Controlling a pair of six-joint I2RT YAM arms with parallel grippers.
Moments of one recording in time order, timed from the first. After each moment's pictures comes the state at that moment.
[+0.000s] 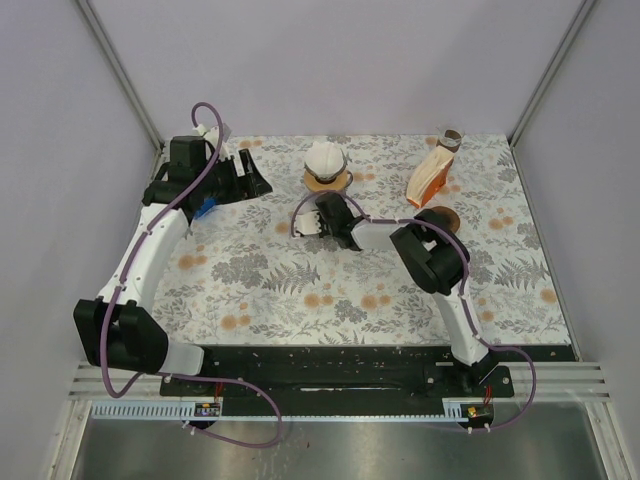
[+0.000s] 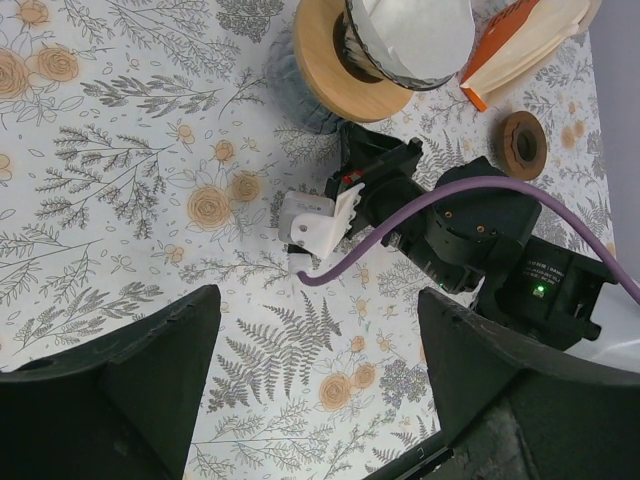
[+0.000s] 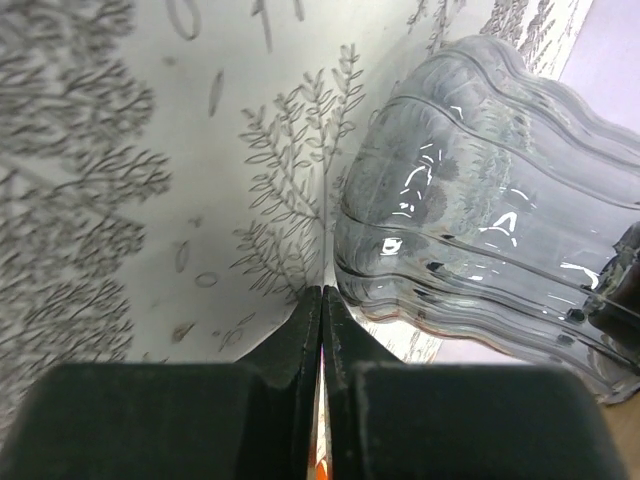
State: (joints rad) left arm -0.13 1.39 1.33 -0.57 0.41 -0.35; right arm 0.70 2.23 1.39 0.13 0.30 -1.24
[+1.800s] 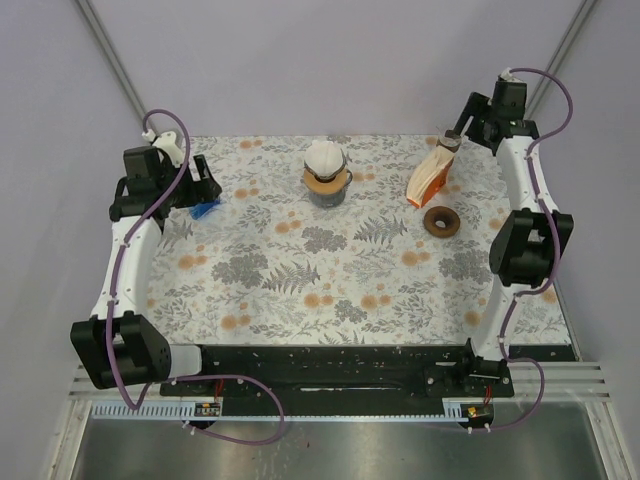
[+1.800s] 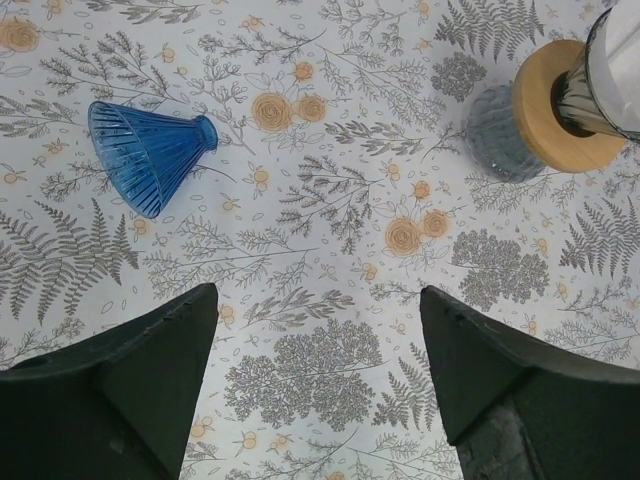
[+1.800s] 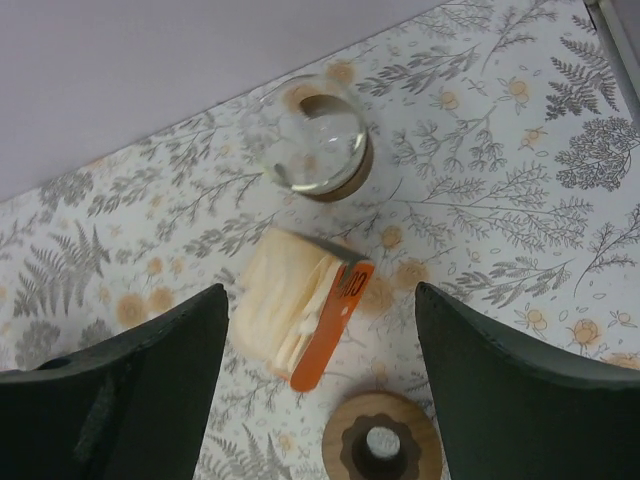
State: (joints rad) left arm 0.13 1.31 1.25 -0.54 0.30 -0.12; right arm -0.06 1.96 1.94 -0.53 0.01 0.28
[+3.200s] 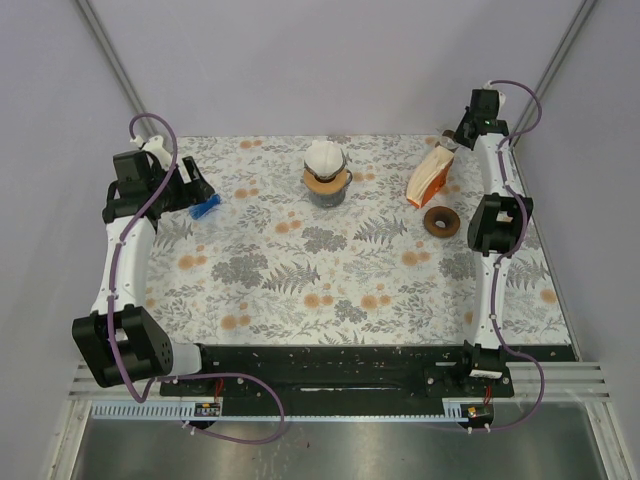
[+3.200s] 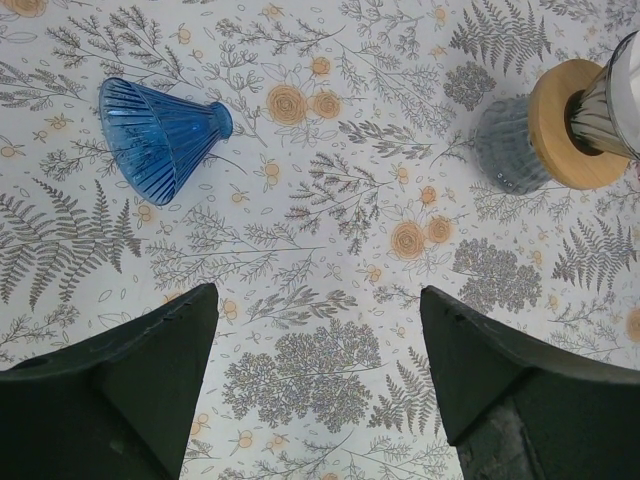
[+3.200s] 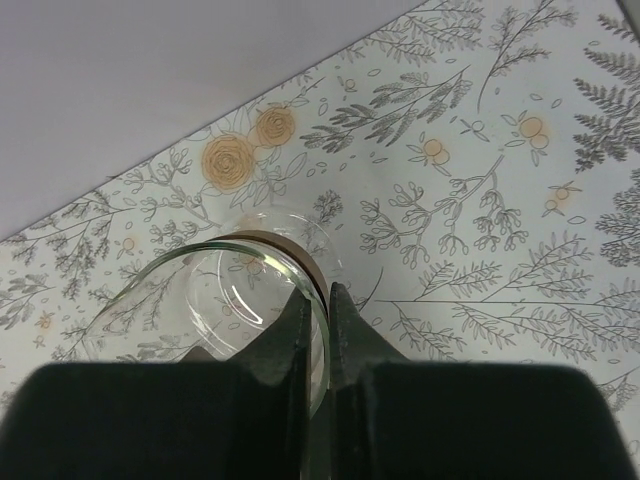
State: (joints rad) left arm 0.22 1.33 1.22 -0.51 0.36 -0.16; right arm -0.09 2.57 2.55 -0.63 0.13 0.36
